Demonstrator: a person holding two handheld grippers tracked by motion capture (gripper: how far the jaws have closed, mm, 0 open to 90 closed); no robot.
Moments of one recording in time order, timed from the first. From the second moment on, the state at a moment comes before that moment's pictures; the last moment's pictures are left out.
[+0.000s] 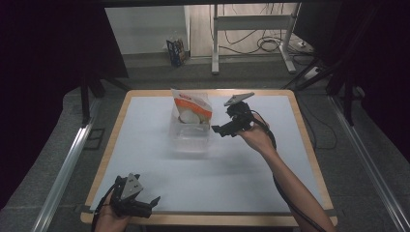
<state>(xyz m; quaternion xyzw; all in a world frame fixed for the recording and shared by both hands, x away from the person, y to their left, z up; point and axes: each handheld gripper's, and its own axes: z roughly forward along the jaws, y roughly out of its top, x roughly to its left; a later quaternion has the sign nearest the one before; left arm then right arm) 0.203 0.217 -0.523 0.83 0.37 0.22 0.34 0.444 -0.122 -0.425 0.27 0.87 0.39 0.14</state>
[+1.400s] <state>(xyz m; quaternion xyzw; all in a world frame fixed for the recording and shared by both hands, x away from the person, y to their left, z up) 0.202 0.215 -0.523 0.84 0.37 0.22 0.34 0.365 -0.206 -0.454 0.28 0.86 0.39 0.15</state>
